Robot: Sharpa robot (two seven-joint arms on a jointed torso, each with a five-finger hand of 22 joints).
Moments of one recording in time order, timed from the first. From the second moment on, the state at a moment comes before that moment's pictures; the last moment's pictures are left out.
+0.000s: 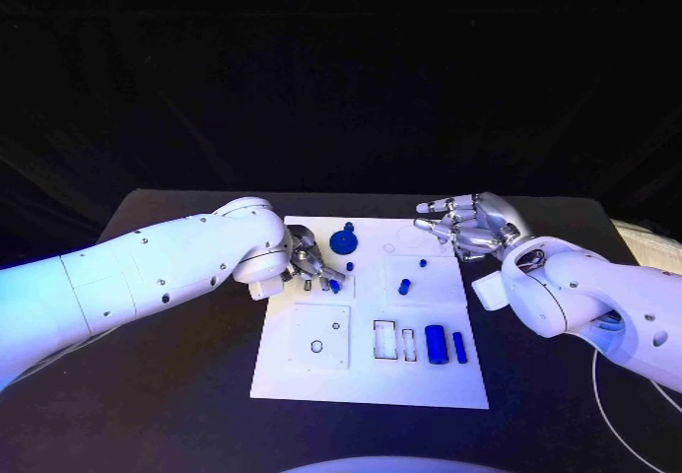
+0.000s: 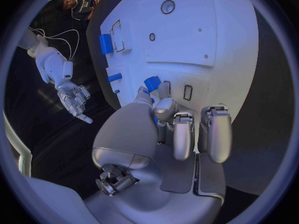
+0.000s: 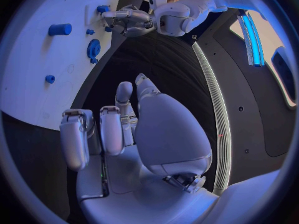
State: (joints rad) left arm 1.29 -0.56 -0.06 1.34 -0.90 0.13 -0.66; left_hand 1.26 0.06 -0.18 0.28 0.06 0.98 0.04 0.54 0.62 1.32 -0.03 1.14 1.04 1.47 -0.08 1.57 1.31 0.04 1.47 0.03 1.51 1.31; right arm 0.98 -1.00 0.20 1.72 -0.63 -0.53 0.07; right_hand 1.43 -0.08 0.03 0.21 0.23 0.94 0.15 0.07 0.07 1.22 0.06 0.70 0.90 1.47 -0.01 1.37 1.28 0.03 1.47 0.10 1.48 1.31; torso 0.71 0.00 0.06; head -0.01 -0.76
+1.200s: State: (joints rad) left arm 1.28 -0.56 -0.06 1.35 -0.90 0.14 -0.66; left_hand 1.19 0.05 -0.19 0.29 0.06 0.98 0.04 0.56 0.67 1.33 -0.04 1.14 1.03 1.47 -0.09 1.57 1.31 0.02 1.47 0.02 1.52 1.31; right arm 0.96 -0.99 0.20 1.71 -0.63 -0.52 0.07; right_hand 1.43 -0.07 0.03 0.21 0.23 0.94 0.15 0.07 0.07 1.22 0.06 0.70 0.90 1.47 -0.01 1.37 1.28 0.03 1.47 0.10 1.48 1.31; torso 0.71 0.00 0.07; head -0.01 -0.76
